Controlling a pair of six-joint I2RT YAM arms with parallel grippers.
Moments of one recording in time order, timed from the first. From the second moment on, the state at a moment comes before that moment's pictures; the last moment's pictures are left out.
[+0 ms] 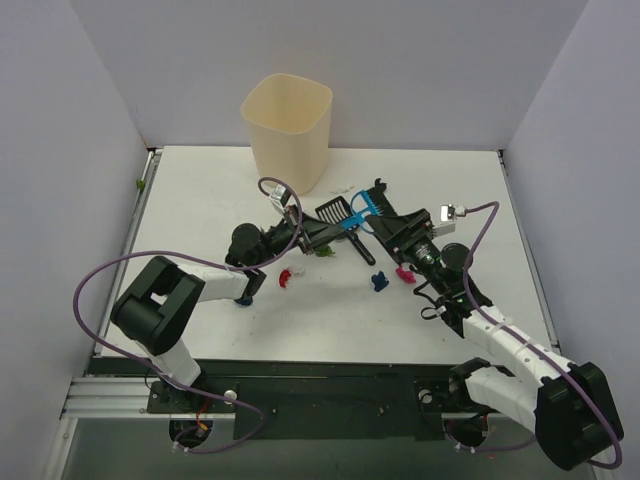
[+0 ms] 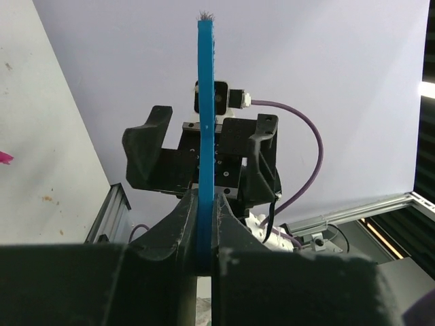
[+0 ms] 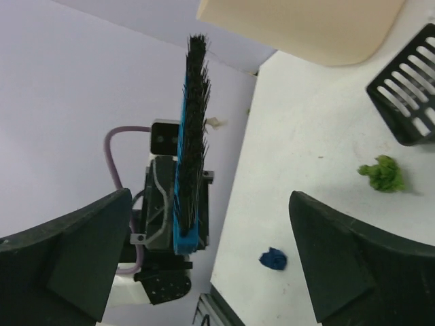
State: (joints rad) left arm -0.58 1.68 0.70 1.28 0.56 -1.64; right arm 0.41 1.01 0.40 0.69 -0.16 1.20
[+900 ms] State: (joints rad) left arm -0.50 1.22 0.85 -0.13 -0.10 -0.61; right arm 0.50 1.26 0.94 -0.40 0.21 0.48
